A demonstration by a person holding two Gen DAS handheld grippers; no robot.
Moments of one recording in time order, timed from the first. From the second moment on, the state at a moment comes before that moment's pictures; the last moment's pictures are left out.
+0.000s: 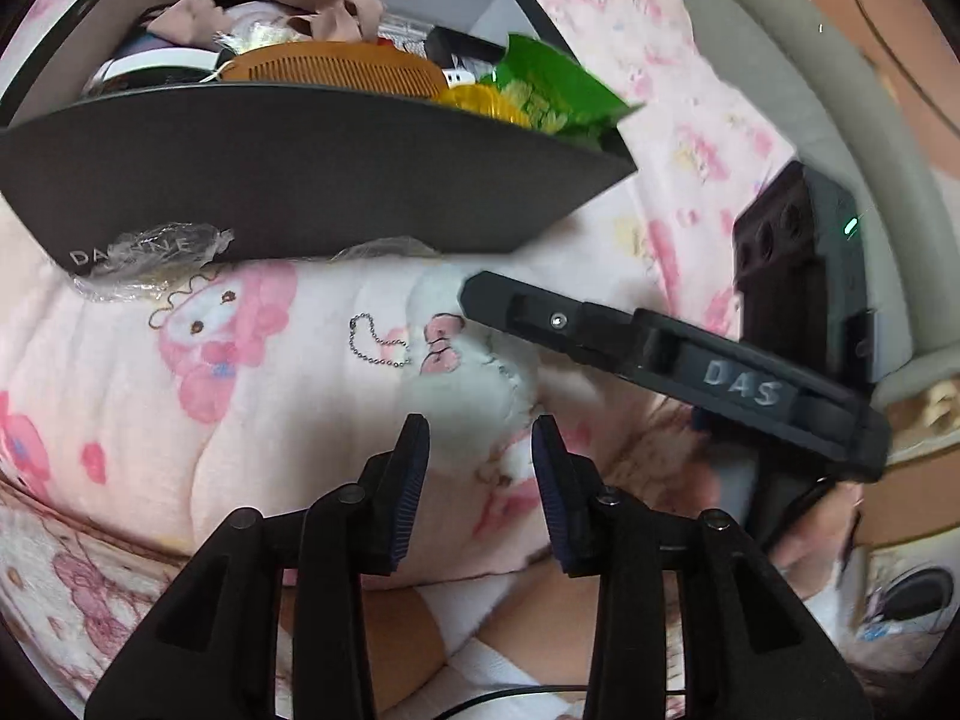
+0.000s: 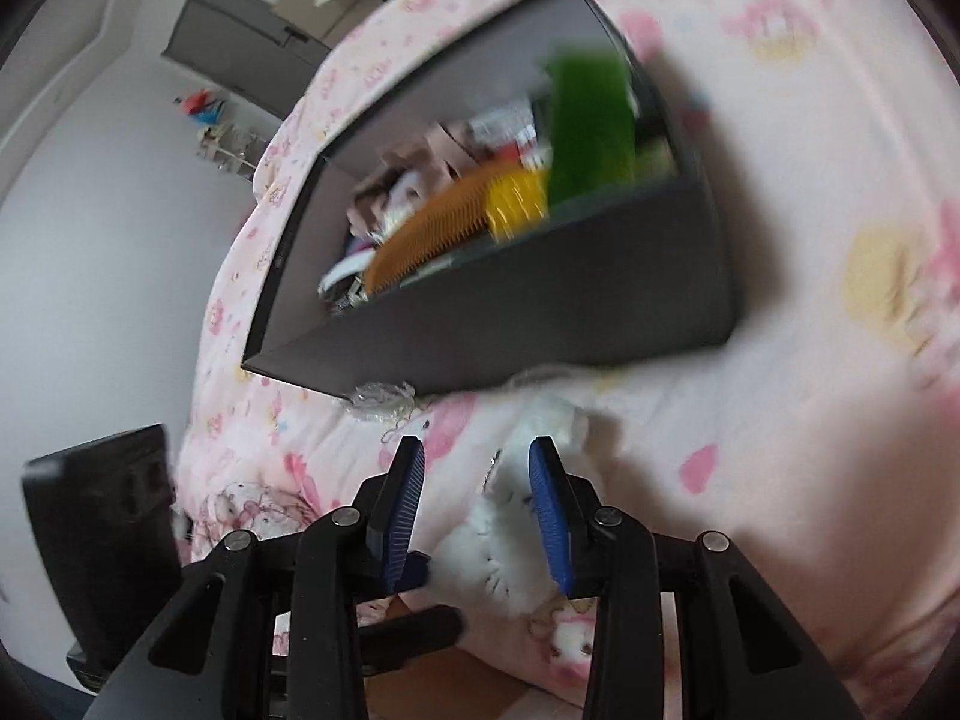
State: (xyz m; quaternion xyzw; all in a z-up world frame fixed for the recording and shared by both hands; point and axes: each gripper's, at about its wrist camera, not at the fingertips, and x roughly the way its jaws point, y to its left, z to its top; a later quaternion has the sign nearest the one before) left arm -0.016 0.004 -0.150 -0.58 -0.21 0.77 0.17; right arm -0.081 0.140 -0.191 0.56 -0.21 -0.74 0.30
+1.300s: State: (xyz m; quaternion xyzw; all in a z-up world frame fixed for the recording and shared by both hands) left arm -0.006 -0.057 -0.185 -0.55 -0.35 0.75 0.09; right arm -0.051 0.137 -0.163 0.56 -0.14 -0.76 0.30
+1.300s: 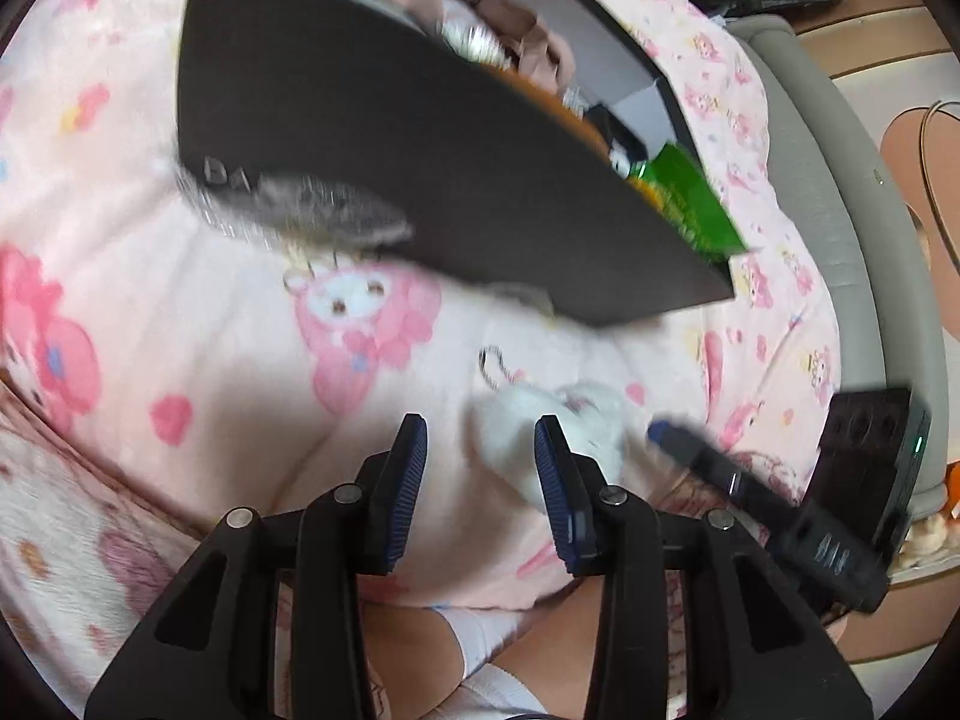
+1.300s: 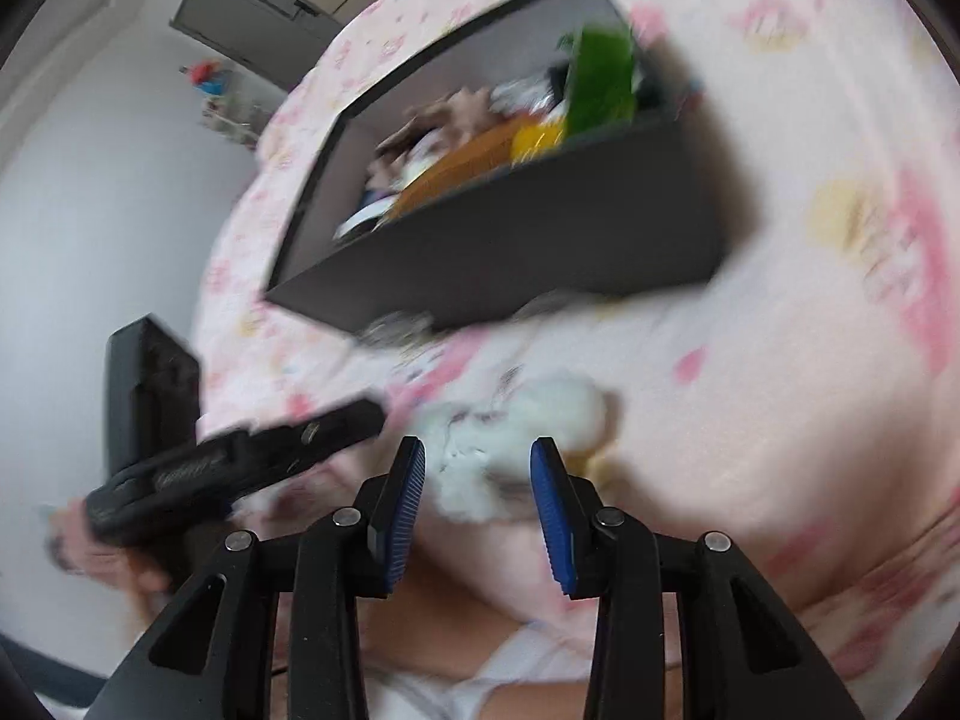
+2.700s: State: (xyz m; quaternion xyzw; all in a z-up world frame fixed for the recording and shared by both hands) left arm -0.030 -0.062 -0.206 -0.56 -0.36 0.75 0.09; right arm -0.081 0.116 -0.219 0.62 -0.20 -0.69 0.31
